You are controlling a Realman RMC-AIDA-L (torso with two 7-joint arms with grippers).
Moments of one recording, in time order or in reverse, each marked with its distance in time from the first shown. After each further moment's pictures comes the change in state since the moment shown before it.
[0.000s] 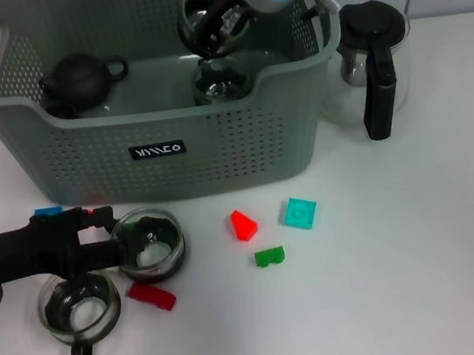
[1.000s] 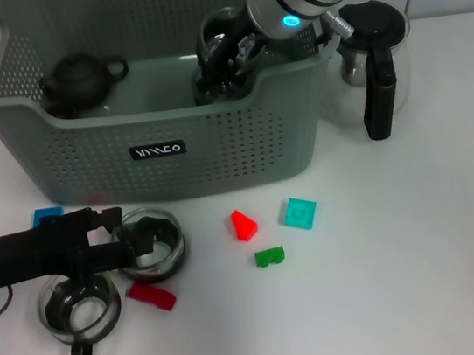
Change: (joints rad) left arm -0.004 -0.012 0.000 -0.009 0.001 -0.003 0.012; right arm -0.010 0.001 -0.088 0.064 0.034 0.040 0.002
